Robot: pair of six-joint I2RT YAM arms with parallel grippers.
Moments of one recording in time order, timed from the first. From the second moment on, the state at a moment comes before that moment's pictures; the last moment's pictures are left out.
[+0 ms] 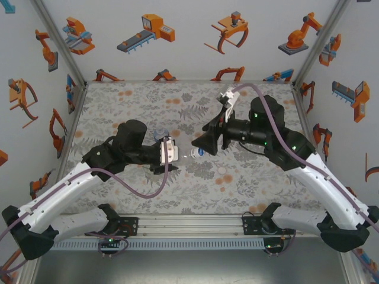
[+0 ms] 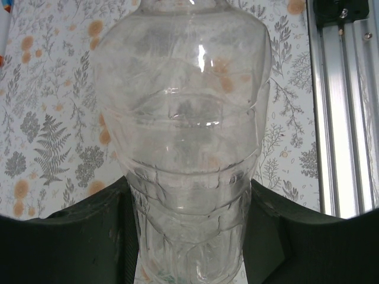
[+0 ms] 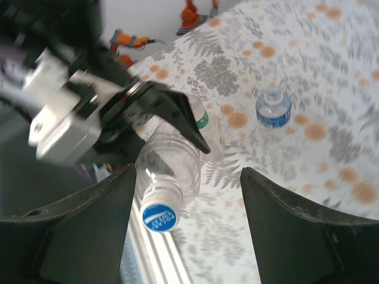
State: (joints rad) left arm -0.85 1.01 1.04 -0.59 0.50 0.66; right arm 0.79 1.08 1.41 -0.58 -0.47 0.09
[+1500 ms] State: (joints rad) left arm -0.85 1.01 1.05 -0.62 0.55 0.66; right arm 0.83 1.00 1.26 -0.56 -0.66 -0.30
